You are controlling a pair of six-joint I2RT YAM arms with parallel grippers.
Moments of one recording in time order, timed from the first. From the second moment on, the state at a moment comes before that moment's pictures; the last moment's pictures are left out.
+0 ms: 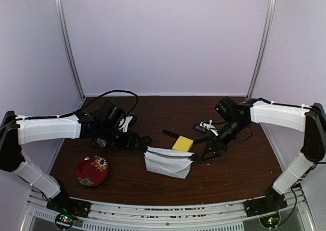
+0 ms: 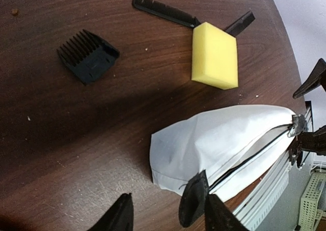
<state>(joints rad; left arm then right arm) -0.75 1.45 0.95 -0.39 0.27 -0.55 0.55 1.54 1.10 -0.87 -0.70 -0.40</state>
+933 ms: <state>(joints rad) -0.76 1.16 0.68 -0.27 0.27 -0.65 0.60 1.83 1.37 -1.04 -0.89 -0.44</state>
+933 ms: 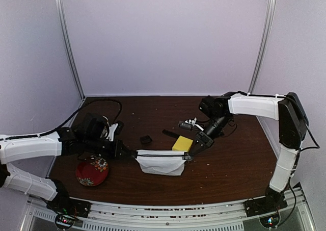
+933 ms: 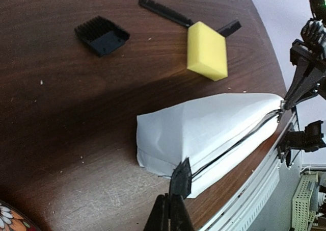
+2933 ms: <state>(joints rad) -0.80 0.95 0.80 -0.42 0.02 -0.54 0.55 2.30 1.91 -1.19 -0.01 -1.18</state>
